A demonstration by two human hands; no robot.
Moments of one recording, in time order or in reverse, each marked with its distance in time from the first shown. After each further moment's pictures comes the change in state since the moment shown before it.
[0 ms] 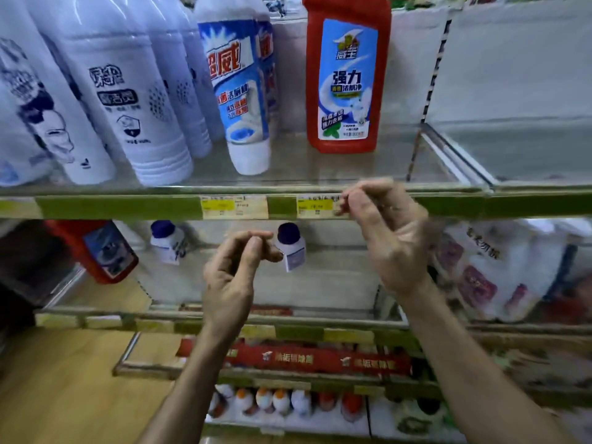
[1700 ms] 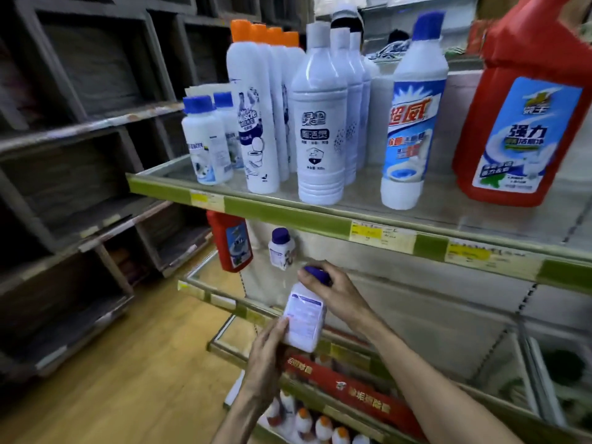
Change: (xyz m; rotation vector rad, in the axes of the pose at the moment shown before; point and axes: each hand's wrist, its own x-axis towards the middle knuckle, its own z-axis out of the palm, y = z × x) left_hand -0.082 -0.060 -0.130 -0.276 0.381 -0.773; right_hand -0.035 0.104 0.207 0.077 -0.553 0.661
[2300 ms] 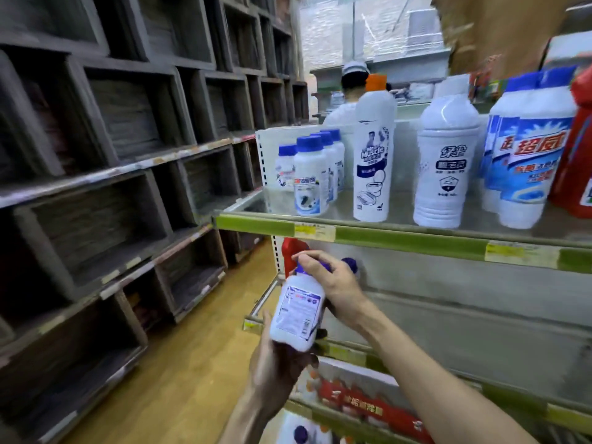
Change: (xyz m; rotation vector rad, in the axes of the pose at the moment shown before) left_hand 0.032 0.125 -0.189 -0.258 -0.351 -0.017; right_hand 0.058 -0.106 0.222 0.326 0.057 -0.151
